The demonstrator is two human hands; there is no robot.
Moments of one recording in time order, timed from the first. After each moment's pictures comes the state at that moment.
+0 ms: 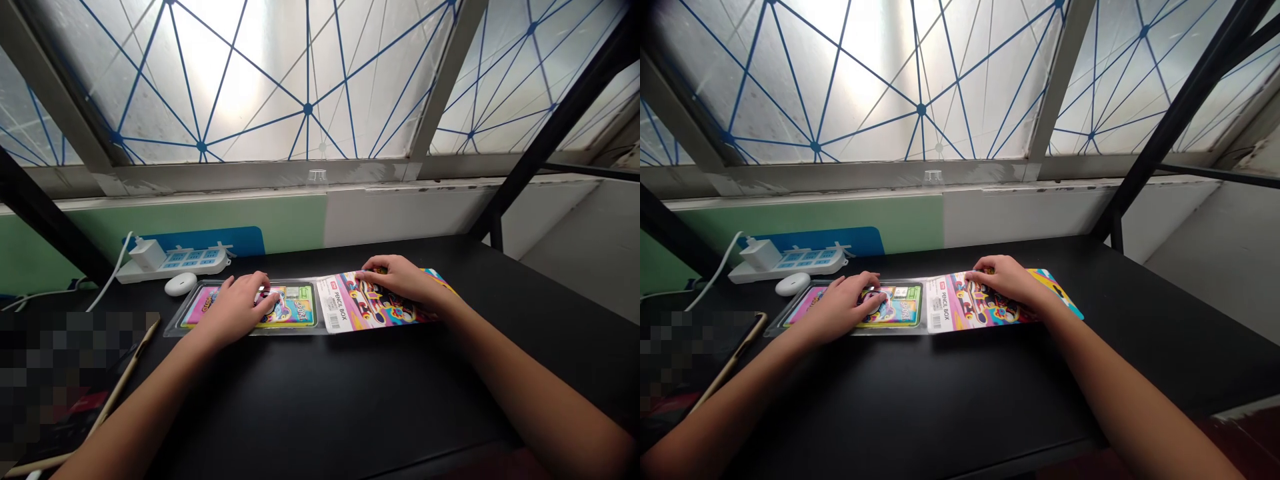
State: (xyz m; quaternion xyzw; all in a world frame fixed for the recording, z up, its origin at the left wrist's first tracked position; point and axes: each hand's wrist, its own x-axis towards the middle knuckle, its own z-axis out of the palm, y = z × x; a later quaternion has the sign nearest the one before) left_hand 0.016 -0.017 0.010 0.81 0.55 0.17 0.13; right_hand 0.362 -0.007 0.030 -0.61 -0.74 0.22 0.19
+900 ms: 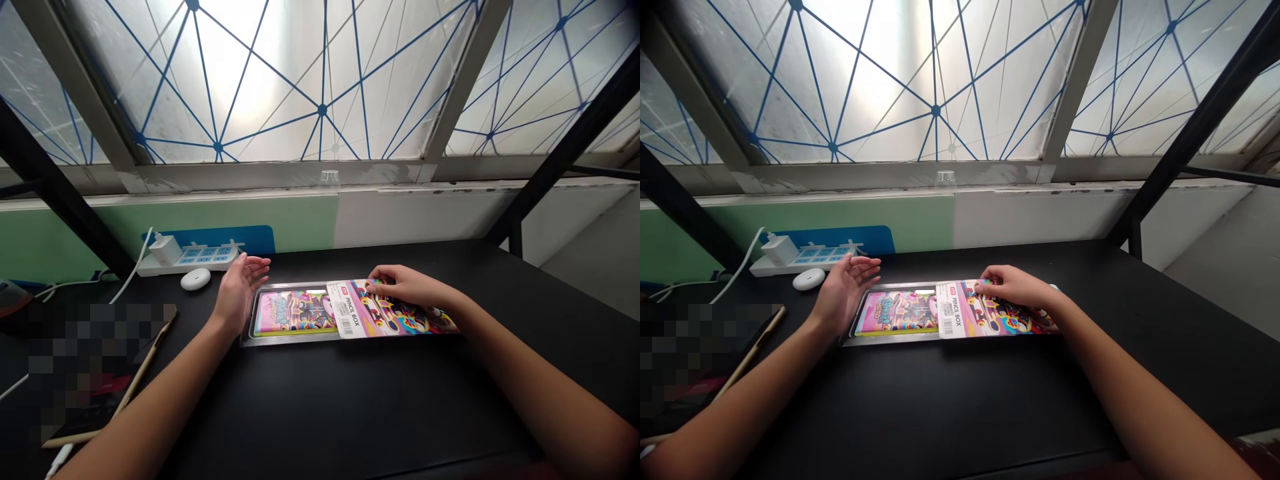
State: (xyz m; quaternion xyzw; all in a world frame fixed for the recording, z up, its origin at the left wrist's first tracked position) left_hand 0.016 -0.001 -0.001 0.42 0.43 0.62 0.50; right_hand 0.371 0.003 0.017 -0.57 -0.75 0.31 0.13
